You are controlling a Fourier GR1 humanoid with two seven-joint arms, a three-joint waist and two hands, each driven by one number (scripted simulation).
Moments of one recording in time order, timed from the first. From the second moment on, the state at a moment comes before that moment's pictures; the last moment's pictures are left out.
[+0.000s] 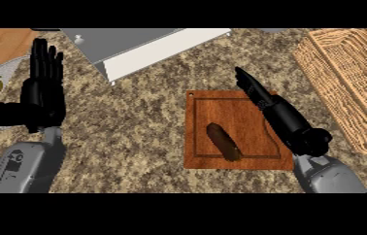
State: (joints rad) left arm -0.29 0.31 -0.03 -1.48 0.29 0.43 -0.14; right arm -0.26 -0.33 0.32 -1.70 -0.16 0.07 0.14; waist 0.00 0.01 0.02
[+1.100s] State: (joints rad) left arm -0.20 0.48 -0.12 -1.37 0.32 0.16 0.14; right arm -0.58 -0.13 1.00 -1.69 0.41 0.38 0.04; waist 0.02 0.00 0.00
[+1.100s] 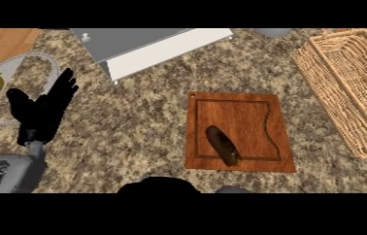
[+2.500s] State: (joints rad) left arm -0.20 0.45 -0.07 -1.35 0.30 0.14 0.16; right arm -1.08 -0.06 0.52 -1.69 0.11 1.13 0.82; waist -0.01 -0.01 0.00
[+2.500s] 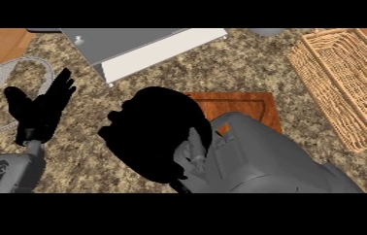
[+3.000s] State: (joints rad) left arm -0.18 0.43 -0.05 -1.38 0.27 0.11 0.17; right arm -0.84 -0.17 0.48 -1.88 0.19 1.17 0.70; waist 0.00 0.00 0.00
